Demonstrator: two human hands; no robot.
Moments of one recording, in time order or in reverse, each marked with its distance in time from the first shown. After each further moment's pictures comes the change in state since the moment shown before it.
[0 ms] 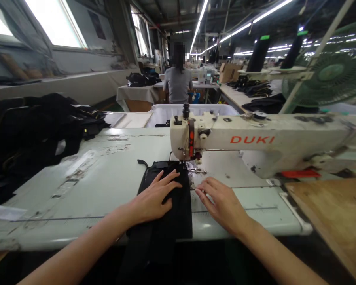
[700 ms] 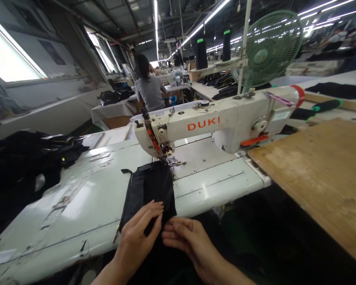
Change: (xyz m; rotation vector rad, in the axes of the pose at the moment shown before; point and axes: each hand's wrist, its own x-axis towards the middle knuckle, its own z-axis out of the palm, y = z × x) left_hand -0.064 0.057 0.037 -0.049 0.430 0.037; right_hand -0.090 -0.095 0.075 1.975 0.239 0.840
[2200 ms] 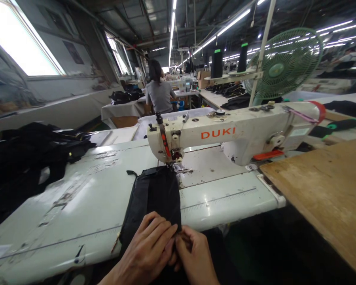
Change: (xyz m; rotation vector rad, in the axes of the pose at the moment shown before) left_hand -0.003 -0.008 0.012 0.068 -0.060 0.314; right_hand 0.024 0.010 0.005 -0.705 0.065 -0.251
